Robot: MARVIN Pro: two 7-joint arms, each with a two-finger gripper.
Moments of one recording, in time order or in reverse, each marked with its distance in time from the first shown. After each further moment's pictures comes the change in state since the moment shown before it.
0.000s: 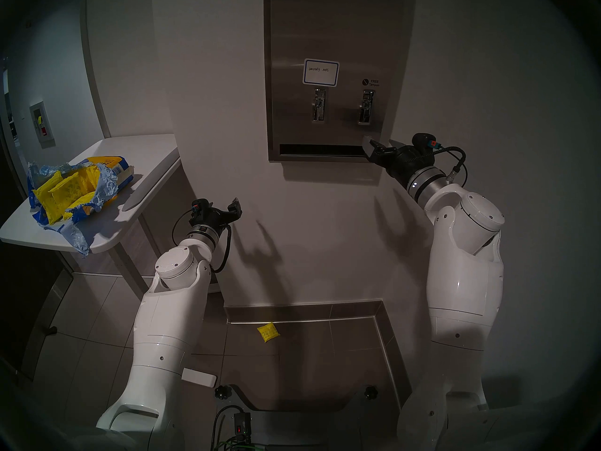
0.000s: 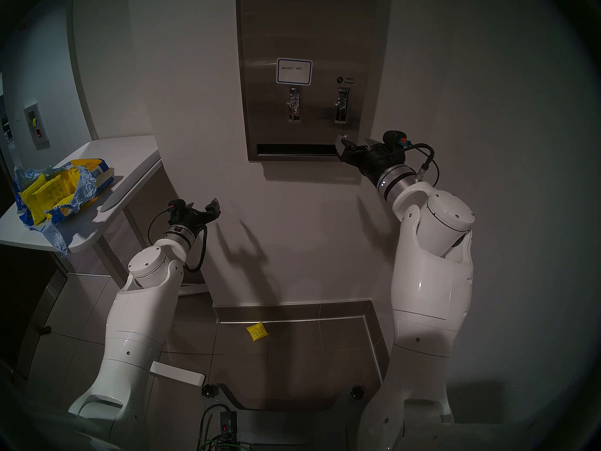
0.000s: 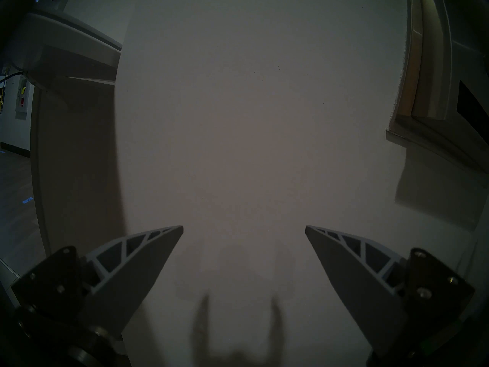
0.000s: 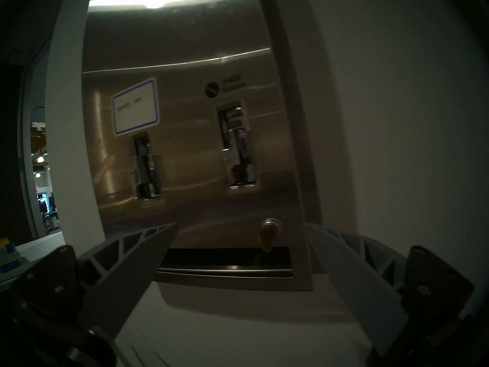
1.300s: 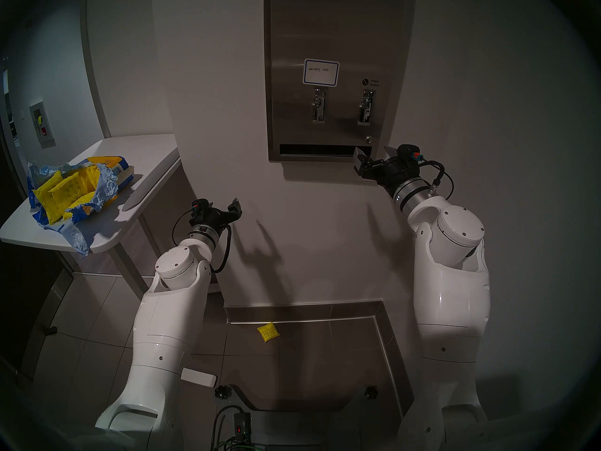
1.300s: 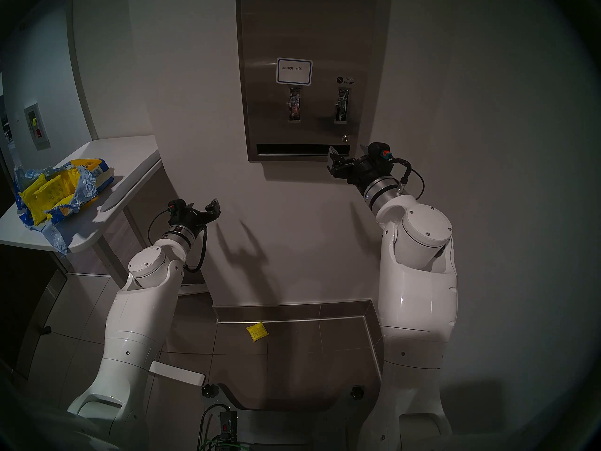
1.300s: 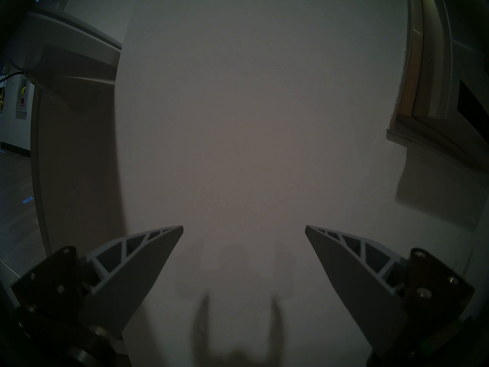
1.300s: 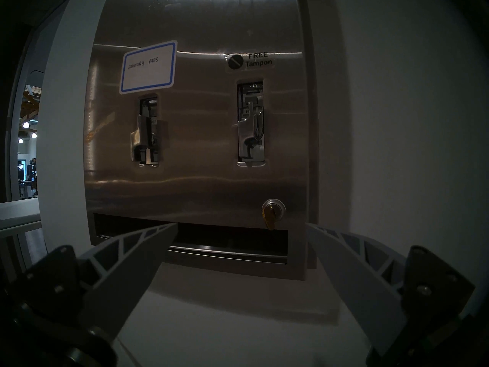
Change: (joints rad) left arm 0.000 0.007 0.007 0.000 -0.008 0.000 0.007; right arm -0.048 0.001 -0.063 0.049 -0.136 -0.195 -0.073
